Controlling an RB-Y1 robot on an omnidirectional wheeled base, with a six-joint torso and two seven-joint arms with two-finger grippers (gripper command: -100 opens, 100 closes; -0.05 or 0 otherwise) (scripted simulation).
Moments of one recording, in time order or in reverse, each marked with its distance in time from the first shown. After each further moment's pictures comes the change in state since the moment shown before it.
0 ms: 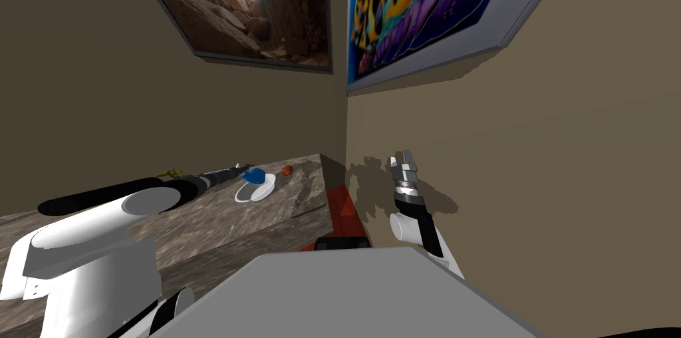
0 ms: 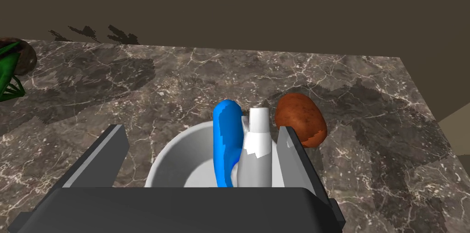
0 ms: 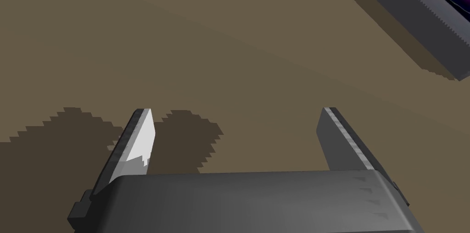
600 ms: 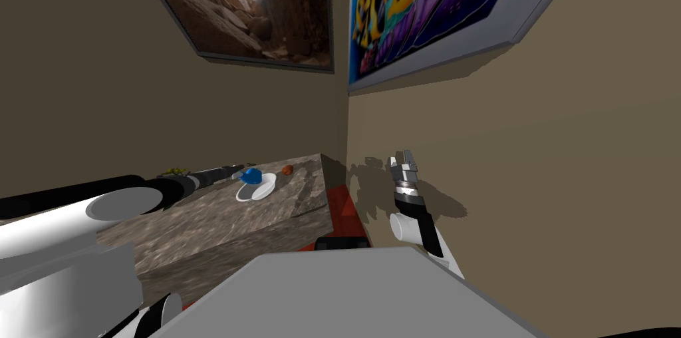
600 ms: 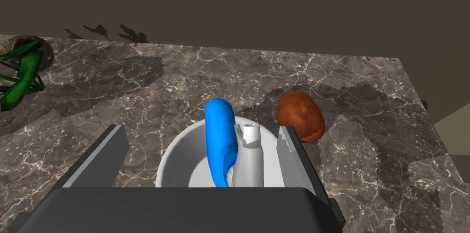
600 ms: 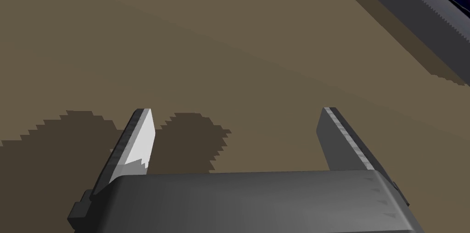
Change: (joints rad) left arm 0.018 0.041 0.035 -0.072 0.022 0.088 0.059; right arm 0.000 0.000 0.000 0.000 0.000 0.000 0.000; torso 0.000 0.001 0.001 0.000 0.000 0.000
